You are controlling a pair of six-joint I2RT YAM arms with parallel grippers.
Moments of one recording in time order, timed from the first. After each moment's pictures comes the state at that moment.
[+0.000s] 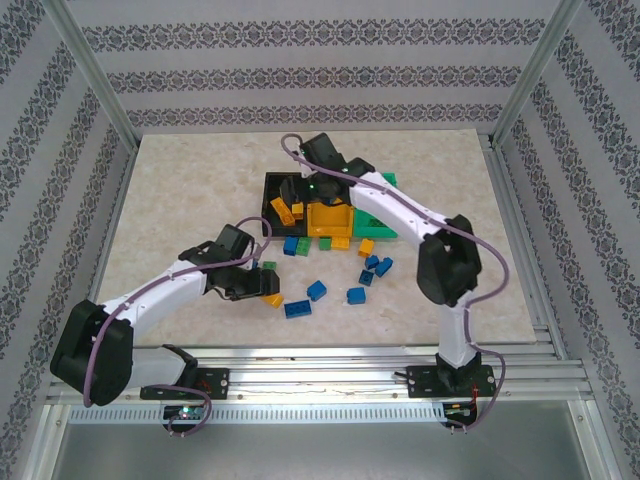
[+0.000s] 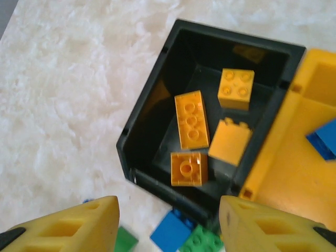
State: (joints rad) left arm -0.45 1.28 0.71 -0.63 0.33 -0.55; right arm 0.64 1.98 1.77 -0.63 -0.15 0.39
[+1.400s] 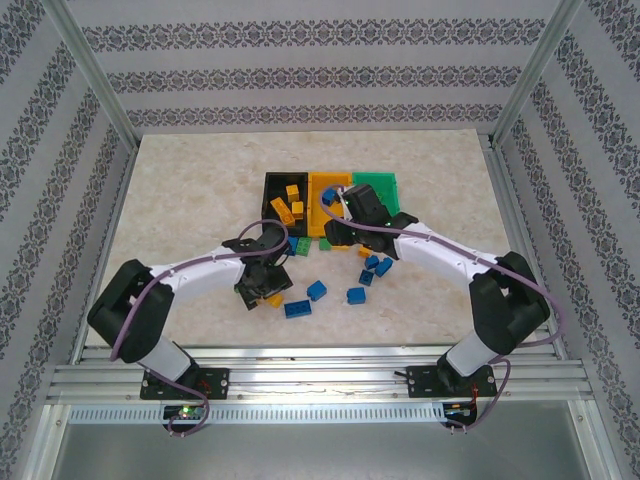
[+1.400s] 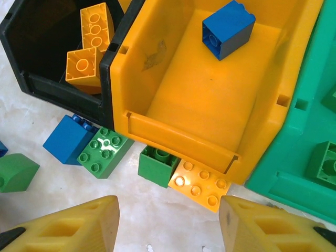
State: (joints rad) left arm -0.63 1.57 0.88 -0.69 0.05 -1.21; right arm 0.60 1.58 1.06 -0.33 0.00 0.29
